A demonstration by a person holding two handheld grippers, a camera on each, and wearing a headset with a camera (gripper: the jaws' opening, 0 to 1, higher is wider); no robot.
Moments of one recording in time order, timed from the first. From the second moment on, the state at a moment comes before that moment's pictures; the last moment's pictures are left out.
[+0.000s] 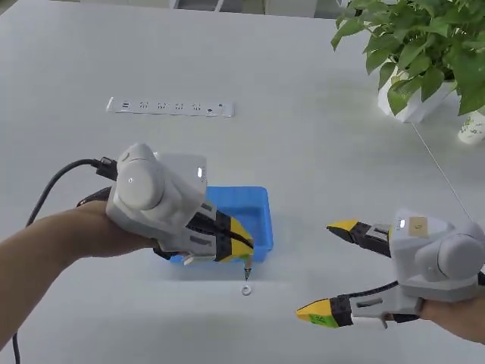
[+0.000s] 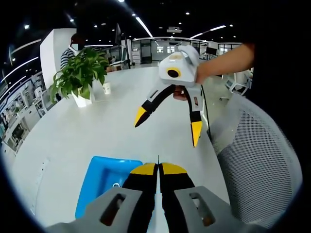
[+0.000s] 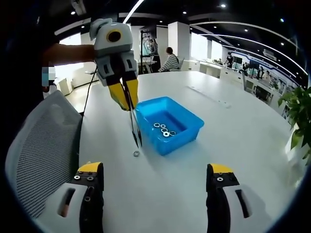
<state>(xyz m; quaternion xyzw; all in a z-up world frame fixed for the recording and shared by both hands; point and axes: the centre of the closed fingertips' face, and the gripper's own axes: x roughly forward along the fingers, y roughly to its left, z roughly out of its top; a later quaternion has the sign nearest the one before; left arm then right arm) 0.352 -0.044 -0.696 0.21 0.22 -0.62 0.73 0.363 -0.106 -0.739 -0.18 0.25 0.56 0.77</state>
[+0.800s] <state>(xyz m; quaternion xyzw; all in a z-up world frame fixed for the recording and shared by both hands) 0.344 -0.045 -0.706 0.20 0.23 -0.62 0.72 0.345 -0.084 -0.757 -0.19 0.25 0.60 0.74</state>
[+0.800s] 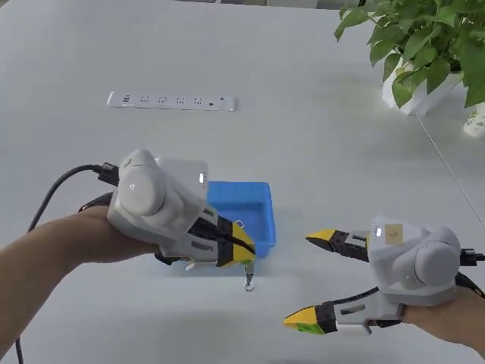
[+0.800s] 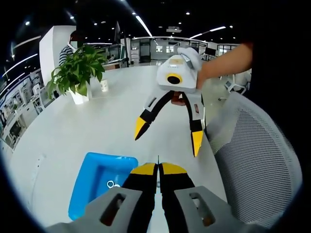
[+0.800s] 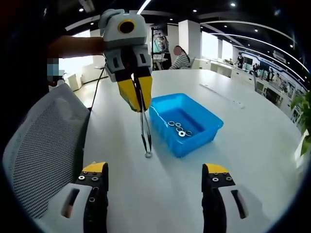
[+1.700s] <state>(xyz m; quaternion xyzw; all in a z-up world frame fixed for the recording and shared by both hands) 0.339 -0.048 -0.712 0.20 0.23 -0.63 0.71 0.339 -0.071 -0.762 -0.20 0.25 0.62 0.72</state>
